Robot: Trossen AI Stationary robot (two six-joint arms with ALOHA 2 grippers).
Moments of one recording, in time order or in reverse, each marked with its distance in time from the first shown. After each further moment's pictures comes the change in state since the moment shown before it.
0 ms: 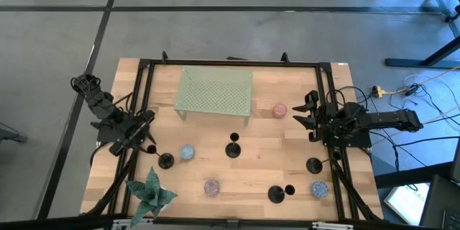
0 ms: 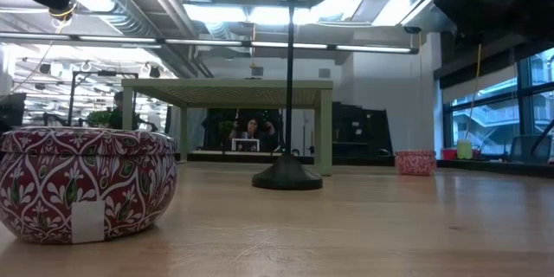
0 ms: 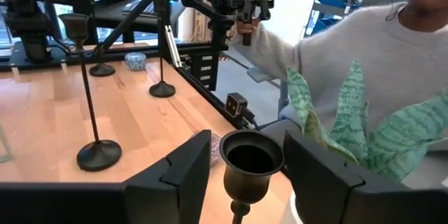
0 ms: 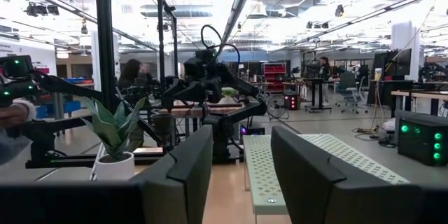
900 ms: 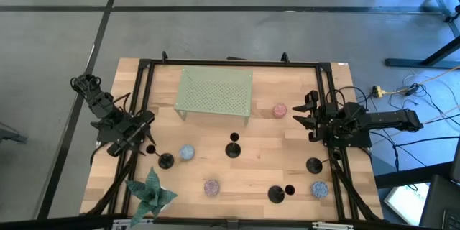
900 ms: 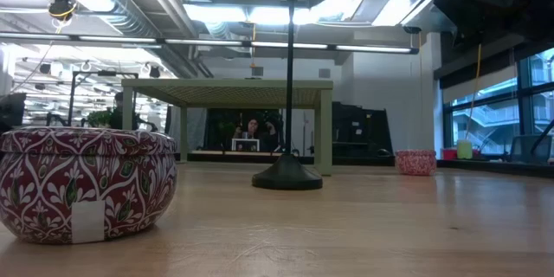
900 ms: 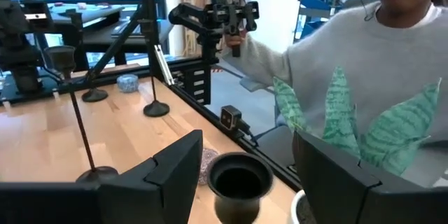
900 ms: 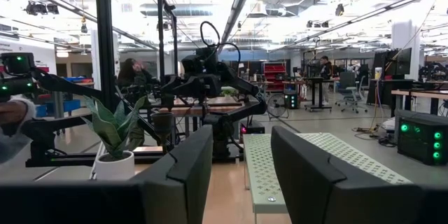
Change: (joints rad) left arm 0.000 0.002 -0.005 0.071 0.044 0.094; right arm 0.000 0.000 0.000 -0.004 0.000 -0.001
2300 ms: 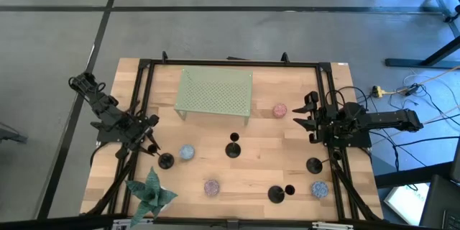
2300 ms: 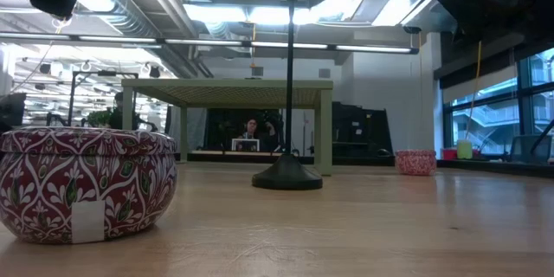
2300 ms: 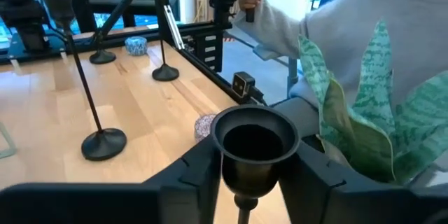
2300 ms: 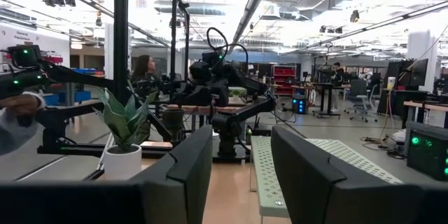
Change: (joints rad) left arm 0.000 0.090 -0.034 -0.003 -0.044 -0.031; right arm 0.000 0.000 0.000 0.000 -0.052 -0.050
